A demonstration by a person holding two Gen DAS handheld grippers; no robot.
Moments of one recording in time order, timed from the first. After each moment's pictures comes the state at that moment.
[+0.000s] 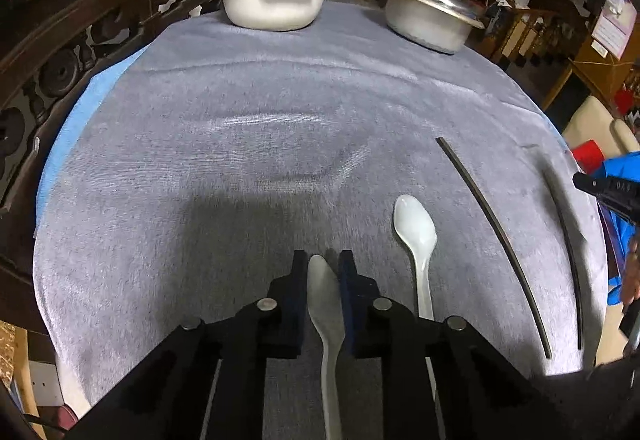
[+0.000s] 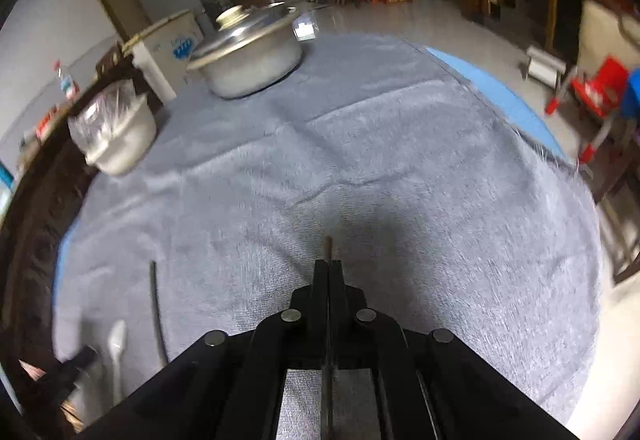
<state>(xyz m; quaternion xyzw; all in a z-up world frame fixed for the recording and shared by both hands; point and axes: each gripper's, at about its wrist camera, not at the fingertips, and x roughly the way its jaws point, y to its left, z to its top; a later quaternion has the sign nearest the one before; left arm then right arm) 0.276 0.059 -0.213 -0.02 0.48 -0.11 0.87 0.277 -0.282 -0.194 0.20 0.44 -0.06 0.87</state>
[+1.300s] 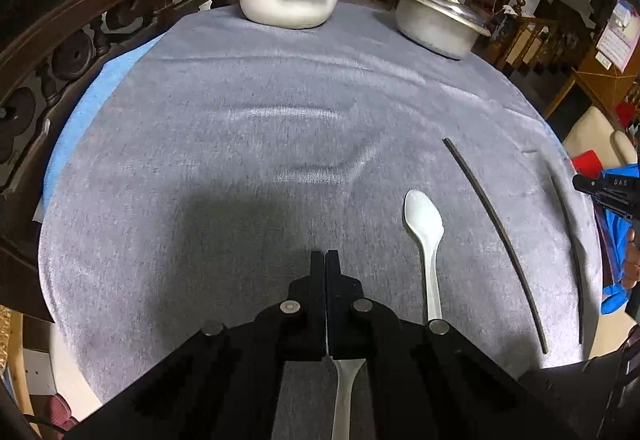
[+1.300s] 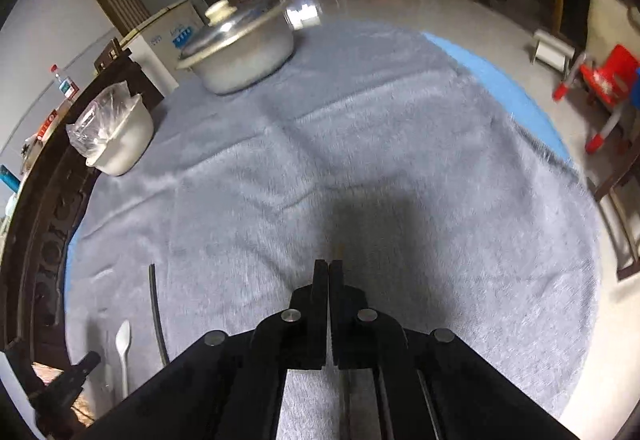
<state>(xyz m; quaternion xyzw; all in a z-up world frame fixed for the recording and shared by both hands) 0.266 0.074 -0.209 -0.04 0.49 -0.10 0.87 0.292 -0.301 -0.194 0.21 0.48 -0.04 0.85</state>
